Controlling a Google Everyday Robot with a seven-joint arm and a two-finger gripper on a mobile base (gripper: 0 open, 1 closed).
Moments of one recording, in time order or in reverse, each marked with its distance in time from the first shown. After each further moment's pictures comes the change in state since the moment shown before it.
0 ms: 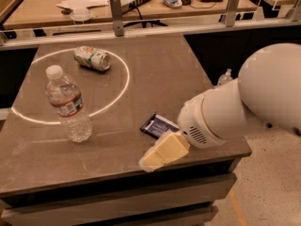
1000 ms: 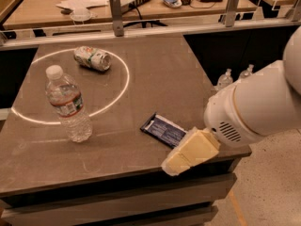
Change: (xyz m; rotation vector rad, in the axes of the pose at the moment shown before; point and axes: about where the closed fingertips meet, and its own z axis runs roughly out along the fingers) arm 0.020 -0.008 -0.057 0.047 0.090 0.005
